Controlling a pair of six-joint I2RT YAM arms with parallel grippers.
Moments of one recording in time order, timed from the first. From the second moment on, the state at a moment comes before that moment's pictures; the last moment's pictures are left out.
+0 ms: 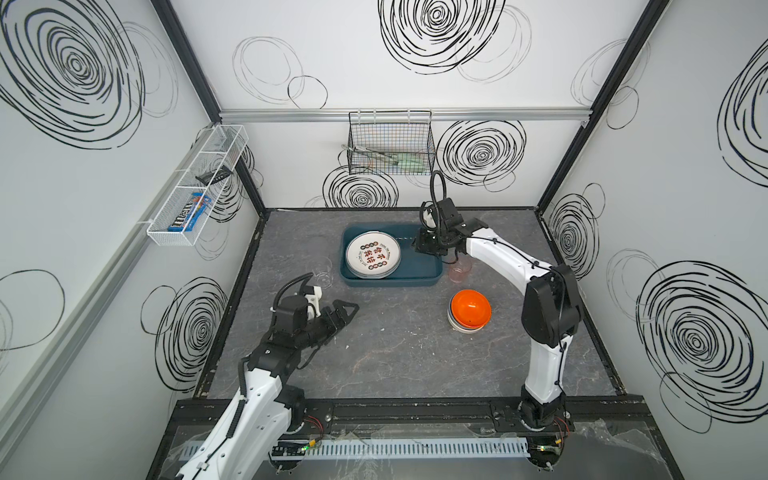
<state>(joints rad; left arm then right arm) -0.20 0.68 0.40 -0.33 0.51 -0.92 0.54 1.92 1.64 -0.61 -0.18 0.56</state>
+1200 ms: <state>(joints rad) -0.73 1.05 0.69 -0.36 0.29 -0.66 0.25 1.28 1.01 -0.97 -0.08 0.51</state>
